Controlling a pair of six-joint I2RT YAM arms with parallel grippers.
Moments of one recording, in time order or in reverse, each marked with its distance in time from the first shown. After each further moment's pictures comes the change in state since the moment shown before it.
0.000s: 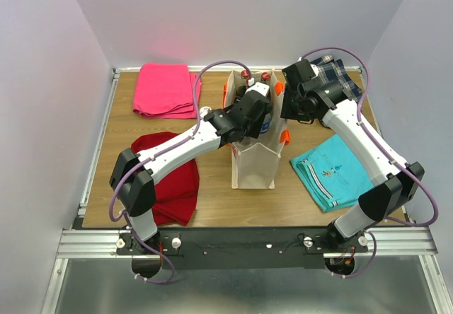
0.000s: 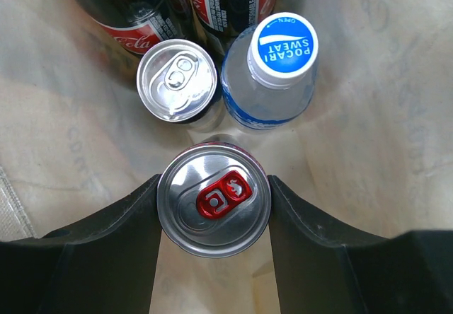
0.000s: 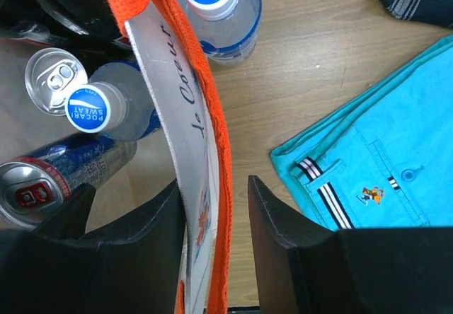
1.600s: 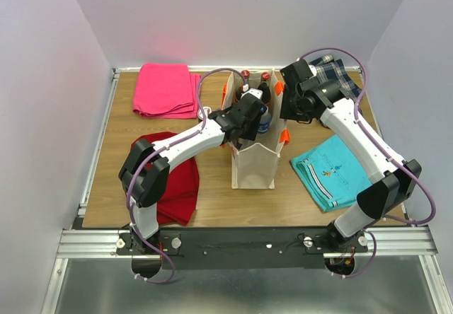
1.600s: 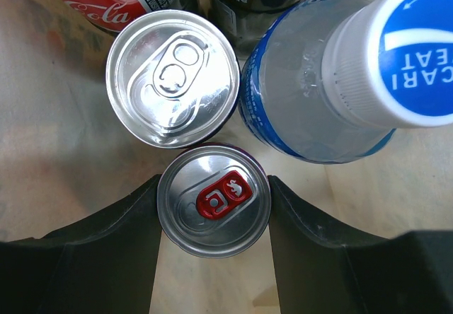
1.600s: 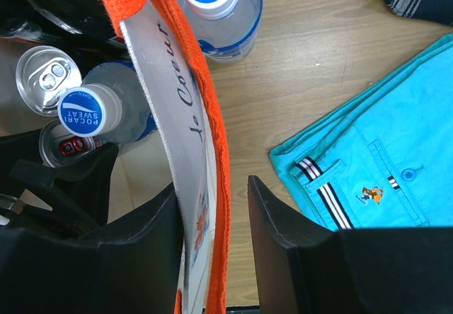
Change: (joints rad) left arm 0.078 0.103 -0.079 0.101 0.098 -0.048; right arm 0.000 0.020 0.003 -0.004 0.000 -0.001
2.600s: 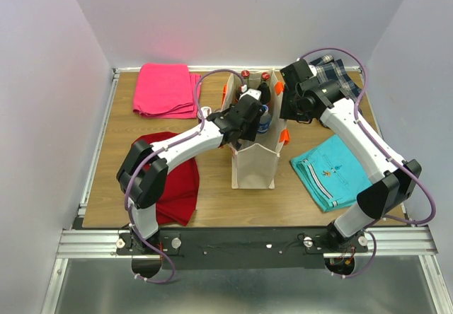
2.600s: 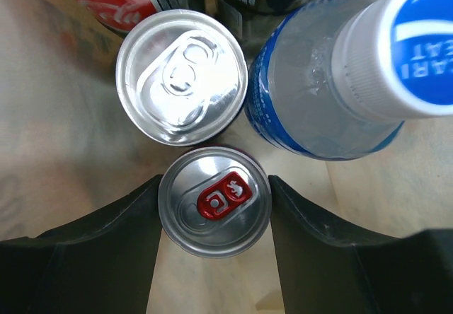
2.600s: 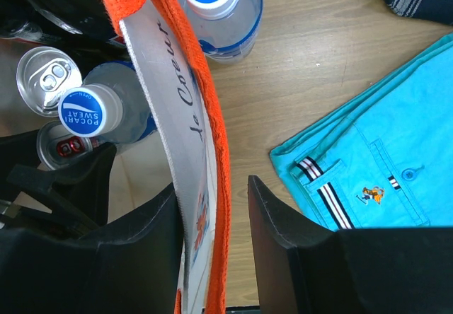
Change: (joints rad) left arm 0.000 -0.018 -0.040 0.041 -0.012 0.002; right arm 0.000 0.000 0.000 0.000 0.000 0.002
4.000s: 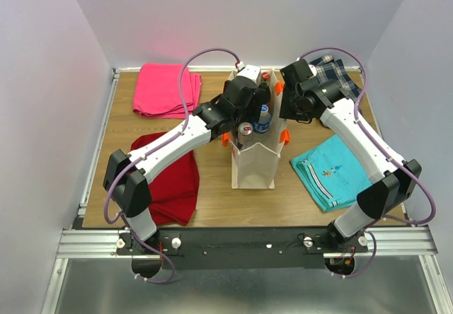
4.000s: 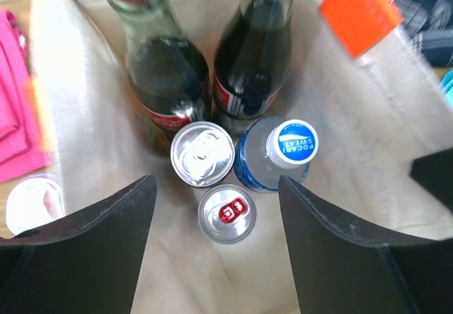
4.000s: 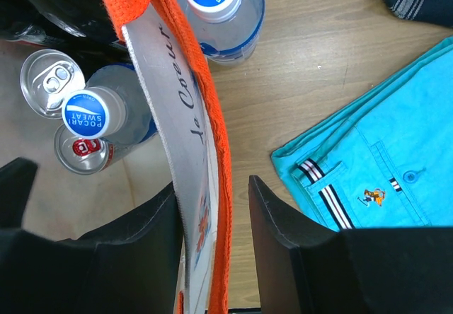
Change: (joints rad) left arm 0.004 -0.116 0.117 0.019 -0.036 0.073; right arm 0.000 0.000 0.000 0.008 0.000 -0.001
